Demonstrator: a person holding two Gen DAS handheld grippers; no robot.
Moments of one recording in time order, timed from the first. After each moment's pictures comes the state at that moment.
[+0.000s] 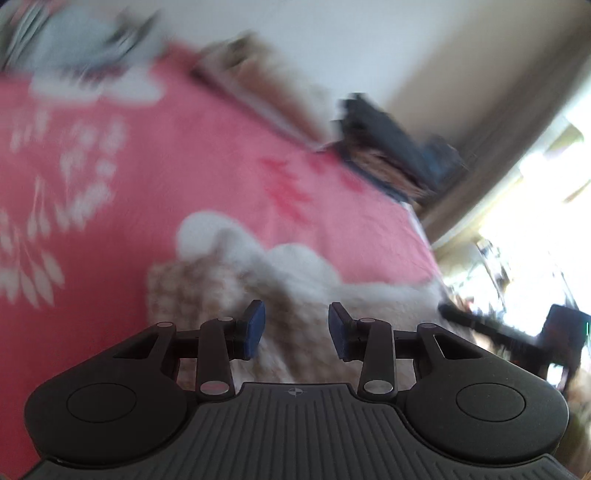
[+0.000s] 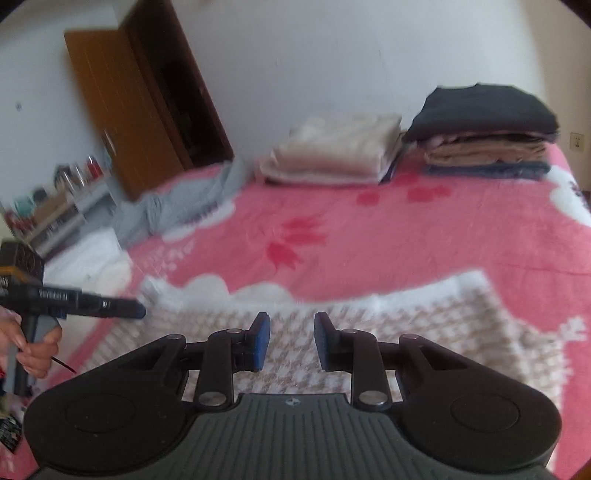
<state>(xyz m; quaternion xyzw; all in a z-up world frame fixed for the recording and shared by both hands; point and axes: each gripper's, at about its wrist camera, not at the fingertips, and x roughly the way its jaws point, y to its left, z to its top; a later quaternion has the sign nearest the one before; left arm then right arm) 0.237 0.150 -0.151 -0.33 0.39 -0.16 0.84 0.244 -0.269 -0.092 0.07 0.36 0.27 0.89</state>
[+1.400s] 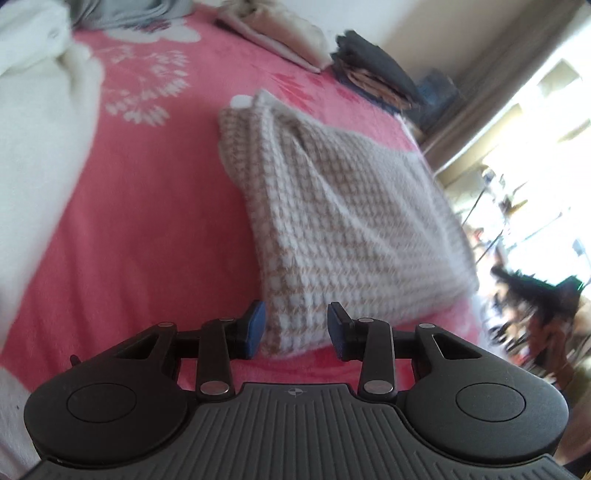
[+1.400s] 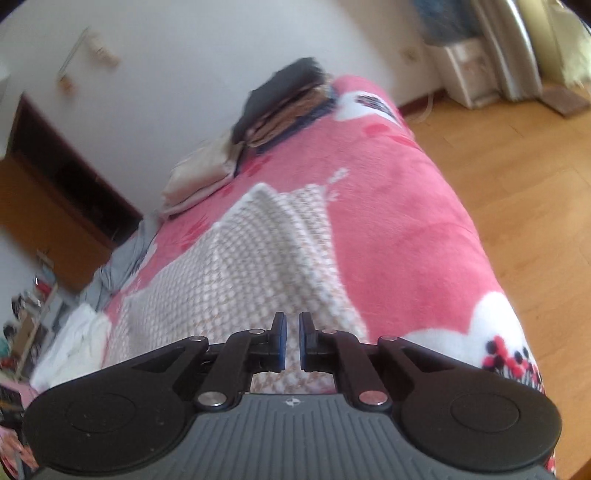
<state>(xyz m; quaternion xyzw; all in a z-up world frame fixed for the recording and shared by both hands) 0.039 0.149 -0.118 -0.18 0.48 -0.18 0.84 0.042 -0.448 -0.085 0.25 0.37 0.12 0.88</state>
